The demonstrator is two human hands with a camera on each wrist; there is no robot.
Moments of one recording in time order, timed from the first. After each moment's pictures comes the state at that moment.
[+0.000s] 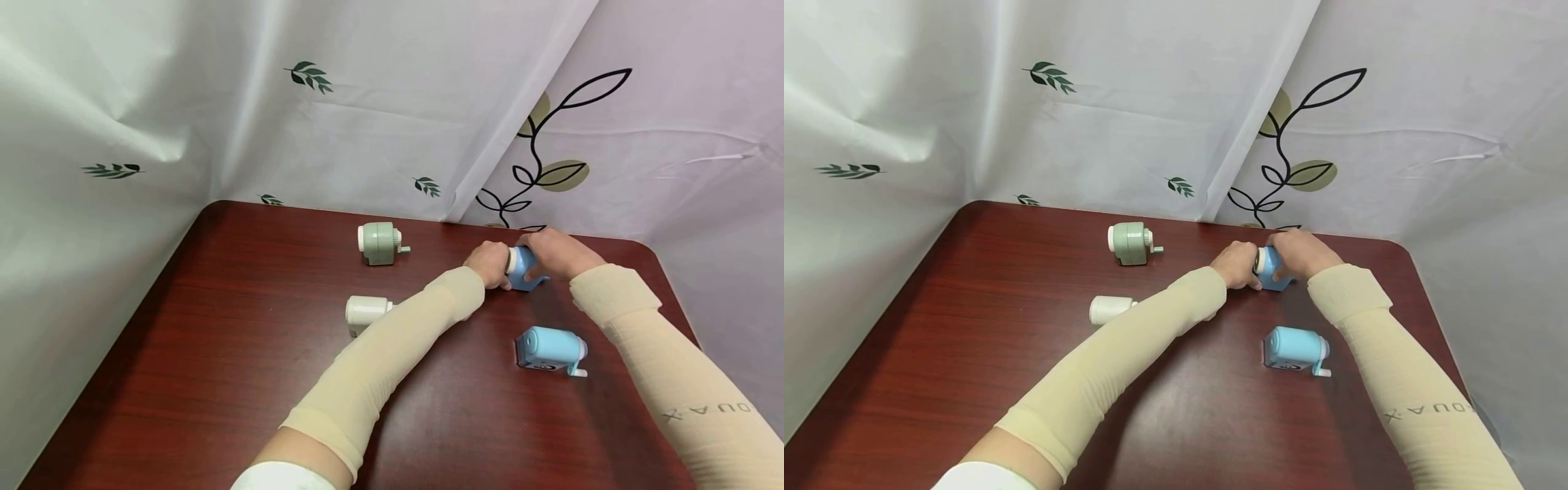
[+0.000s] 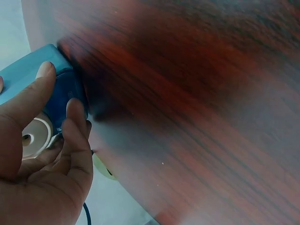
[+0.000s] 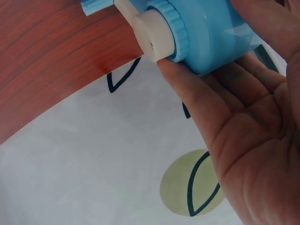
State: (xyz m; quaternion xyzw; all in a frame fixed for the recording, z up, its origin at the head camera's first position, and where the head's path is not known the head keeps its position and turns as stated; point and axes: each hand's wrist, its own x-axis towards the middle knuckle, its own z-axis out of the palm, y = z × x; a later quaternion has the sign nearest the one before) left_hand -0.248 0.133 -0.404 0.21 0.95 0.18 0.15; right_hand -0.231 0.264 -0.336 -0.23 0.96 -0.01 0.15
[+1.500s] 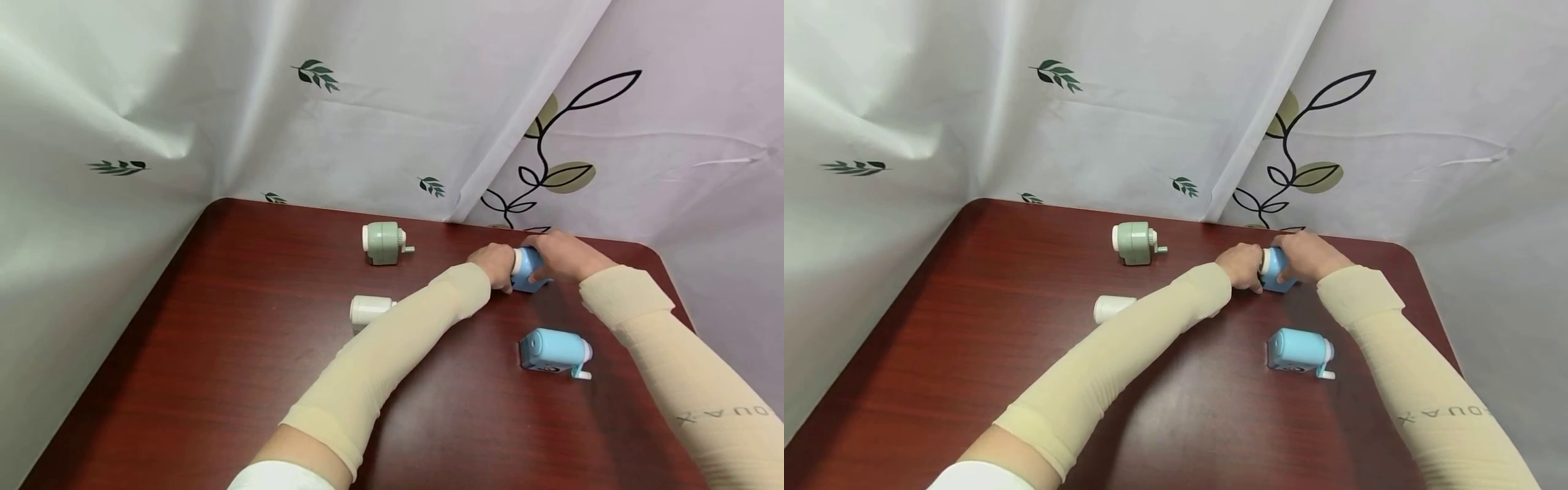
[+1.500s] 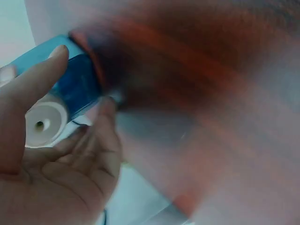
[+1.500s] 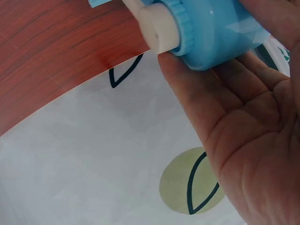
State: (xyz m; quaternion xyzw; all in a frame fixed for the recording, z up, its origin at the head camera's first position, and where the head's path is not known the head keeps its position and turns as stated) left_hand -0.241 0.130 -0.389 0.19 0.96 0.14 0.18; right_hand -0.232 0.269 -0.340 -0.23 0.96 -0.04 0.15
